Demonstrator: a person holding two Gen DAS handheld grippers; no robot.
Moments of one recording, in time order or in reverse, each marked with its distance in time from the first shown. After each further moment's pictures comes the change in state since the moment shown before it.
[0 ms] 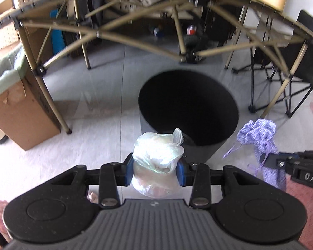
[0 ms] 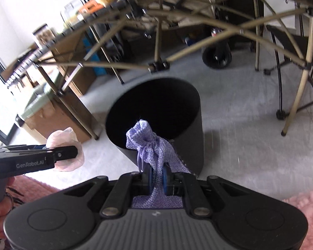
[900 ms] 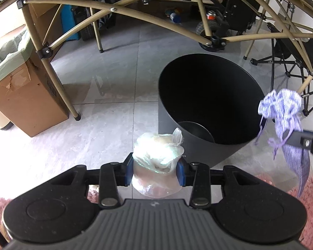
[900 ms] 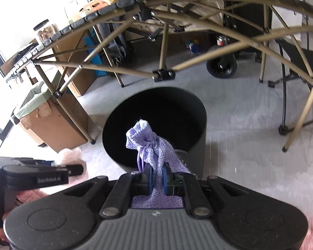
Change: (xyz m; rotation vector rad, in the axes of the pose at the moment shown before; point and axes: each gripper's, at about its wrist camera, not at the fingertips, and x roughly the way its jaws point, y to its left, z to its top) left arm 0.036 0.015 0.007 -0.059 0.077 0.067; right arm 0.019 0.017 0.036 -0.080 -0.048 -0.005
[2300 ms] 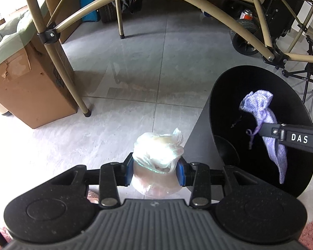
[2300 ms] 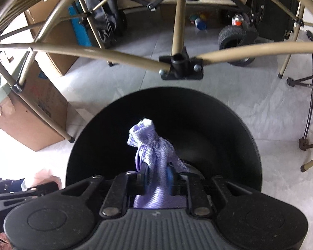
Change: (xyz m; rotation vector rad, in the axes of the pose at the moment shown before) left arm 0.078 0.041 0.053 -0.127 0.073 0.059; right arm 0.169 0.018 0.073 -0.011 0.192 -0.072
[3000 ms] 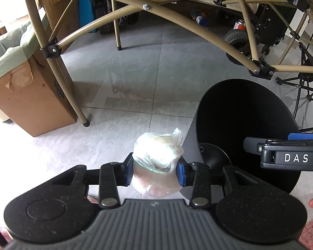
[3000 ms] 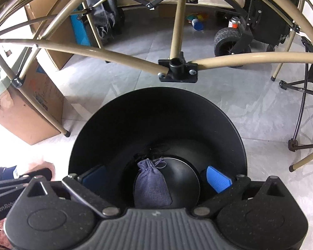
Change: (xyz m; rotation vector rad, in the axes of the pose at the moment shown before) left arm -0.026 -0.006 -0.001 0.008 -0.058 -0.016; right arm -0.025 0.004 -0.001 -0.031 0.009 -0.049
